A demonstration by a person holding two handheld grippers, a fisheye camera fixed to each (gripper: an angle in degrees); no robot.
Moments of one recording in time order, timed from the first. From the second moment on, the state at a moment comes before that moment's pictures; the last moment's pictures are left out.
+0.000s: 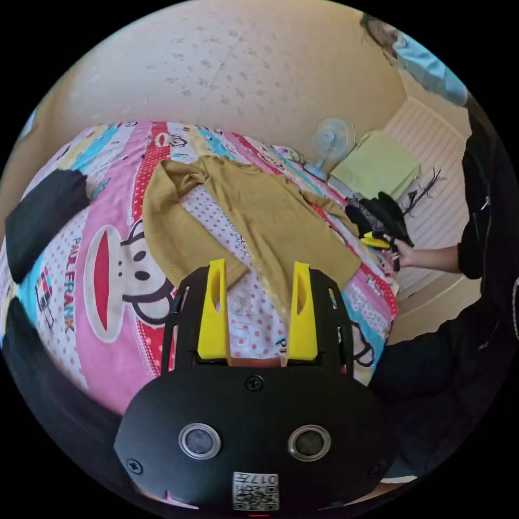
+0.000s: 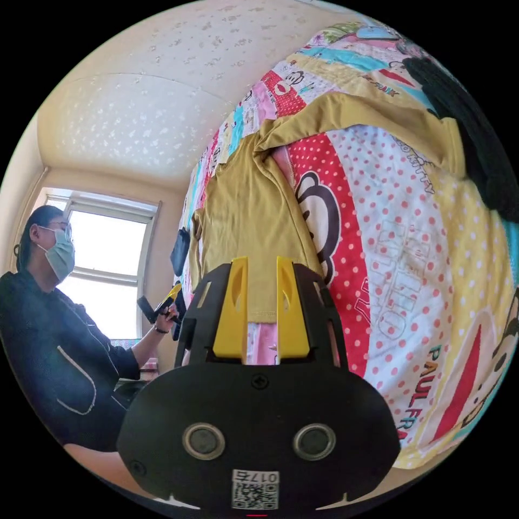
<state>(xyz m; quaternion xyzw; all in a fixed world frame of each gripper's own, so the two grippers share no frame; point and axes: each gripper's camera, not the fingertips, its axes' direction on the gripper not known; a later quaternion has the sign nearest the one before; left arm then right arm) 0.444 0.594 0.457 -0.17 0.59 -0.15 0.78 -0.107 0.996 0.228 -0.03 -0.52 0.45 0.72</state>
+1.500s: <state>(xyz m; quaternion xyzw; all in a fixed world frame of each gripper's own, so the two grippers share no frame) 0.352 0.700 0.401 -0.08 0.57 -0.51 0.64 -0.350 0.577 0.439 -0.02 -0.84 0.30 0.45</state>
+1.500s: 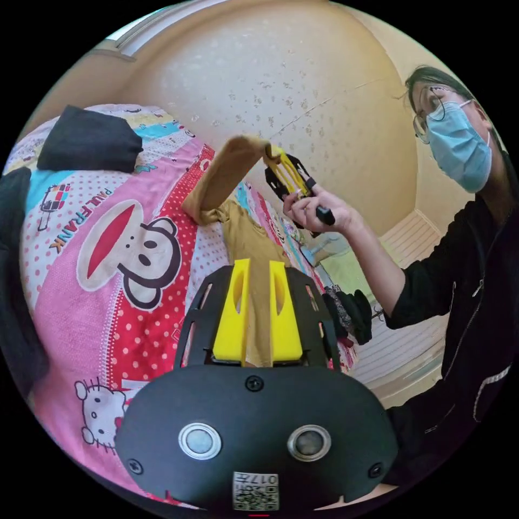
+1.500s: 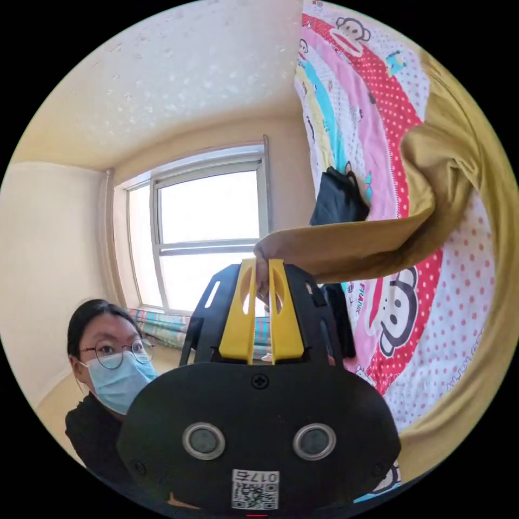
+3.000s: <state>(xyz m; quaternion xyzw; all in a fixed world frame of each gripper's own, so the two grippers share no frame) 0.461 0.556 0.608 -0.13 0.49 -0.55 0.67 -0.123 0.607 0.663 -0.24 -0.59 0.18 0.75</state>
